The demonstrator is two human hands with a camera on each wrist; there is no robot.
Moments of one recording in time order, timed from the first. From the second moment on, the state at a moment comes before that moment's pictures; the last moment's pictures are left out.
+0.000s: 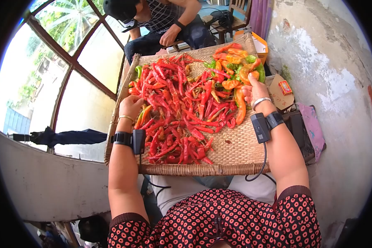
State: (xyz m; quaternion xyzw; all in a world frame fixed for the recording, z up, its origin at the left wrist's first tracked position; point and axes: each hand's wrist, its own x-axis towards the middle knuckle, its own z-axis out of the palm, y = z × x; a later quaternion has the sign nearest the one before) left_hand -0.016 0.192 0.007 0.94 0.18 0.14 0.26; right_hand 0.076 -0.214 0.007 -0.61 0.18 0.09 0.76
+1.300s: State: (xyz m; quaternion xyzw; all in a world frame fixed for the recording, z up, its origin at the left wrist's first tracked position) left_hand -0.041 0.185 0.041 0.96 0.12 0.05 0.23; right_hand 0.055 -0.182 0.005 -0.88 -0.17 -0.02 0.44
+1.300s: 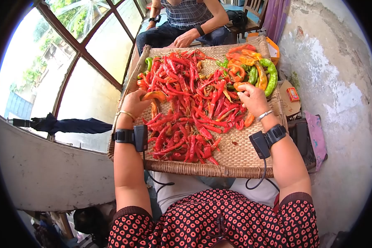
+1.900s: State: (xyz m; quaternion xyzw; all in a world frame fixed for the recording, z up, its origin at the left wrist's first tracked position) left_hand -0.035 0.054 0.044 0.92 -0.29 0.07 0.26; right_hand -0.002 -0.132 0.009 -0.80 -0.35 0.17 0.46
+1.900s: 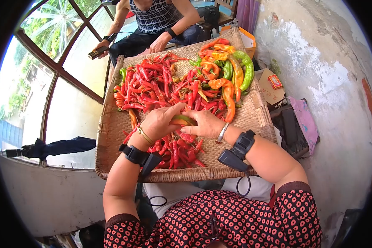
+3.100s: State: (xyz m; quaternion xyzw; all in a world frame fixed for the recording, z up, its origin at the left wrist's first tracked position) left_hand -0.004 0.162 -0.001 0.96 0.06 0.23 0.18; right_hand 0.080 -0.229 0.023 -0.95 0.05 -0.11 0.28
